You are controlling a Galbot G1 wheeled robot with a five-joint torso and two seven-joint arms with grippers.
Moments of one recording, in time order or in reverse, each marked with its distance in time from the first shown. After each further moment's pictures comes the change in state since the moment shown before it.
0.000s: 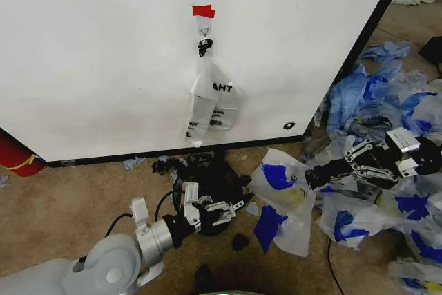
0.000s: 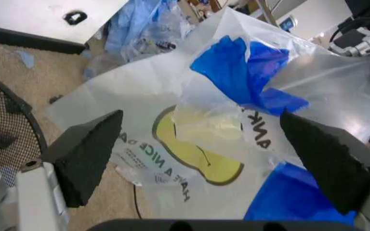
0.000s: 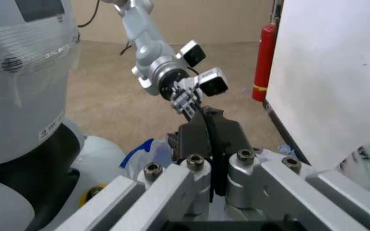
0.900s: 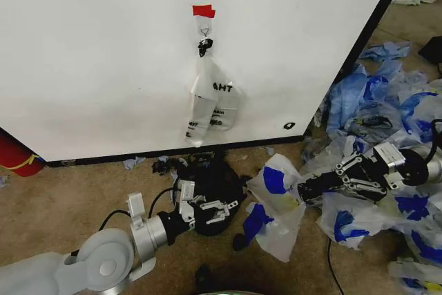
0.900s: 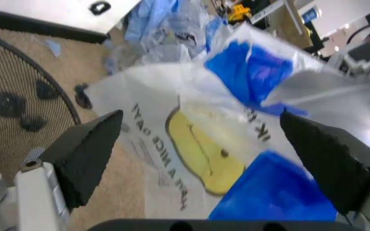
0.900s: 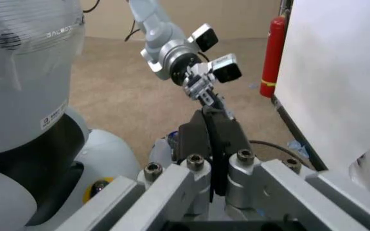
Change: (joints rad) left arm 0.014 0.064 -0.040 -0.017 -0.051 0.039 -0.027; right arm -0.049 0.038 0.001 0.011 -0.061 0.020 0.010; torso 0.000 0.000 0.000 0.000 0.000
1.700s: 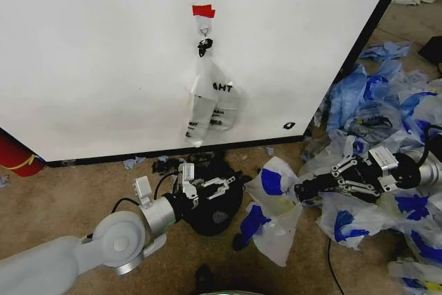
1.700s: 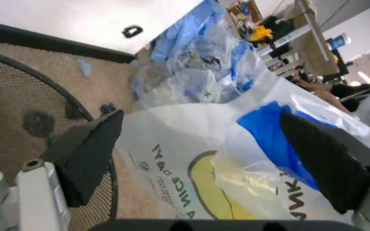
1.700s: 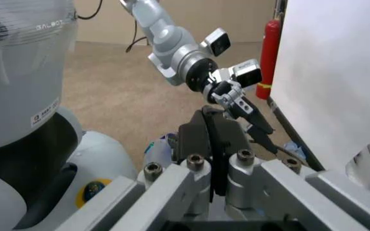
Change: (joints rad) left arm -0.100 -0.107 0.029 0.092 -0.055 -0.009 -0.122; right arm -0.013 0.051 -0.003 -0.031 -0.025 0.012 -0.002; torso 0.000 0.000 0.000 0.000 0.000
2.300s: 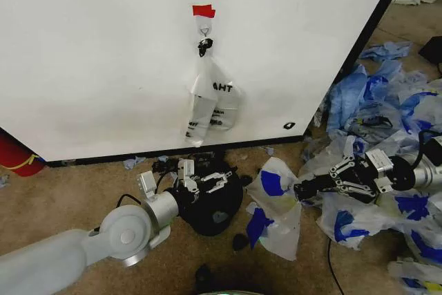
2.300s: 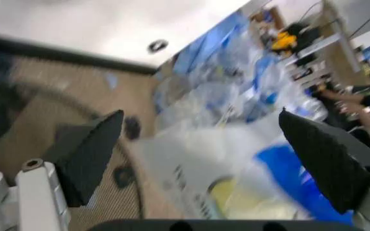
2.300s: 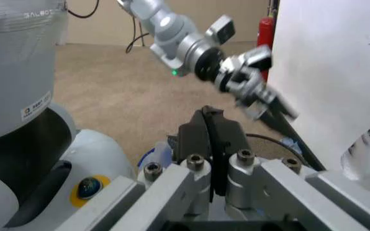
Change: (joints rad) left arm -0.075 -0.030 0.000 0.021 -0.029 0.001 -0.102; right arm -0.004 0.034 -0.011 -0.037 -0.021 0.007 -0.006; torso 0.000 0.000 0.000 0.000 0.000
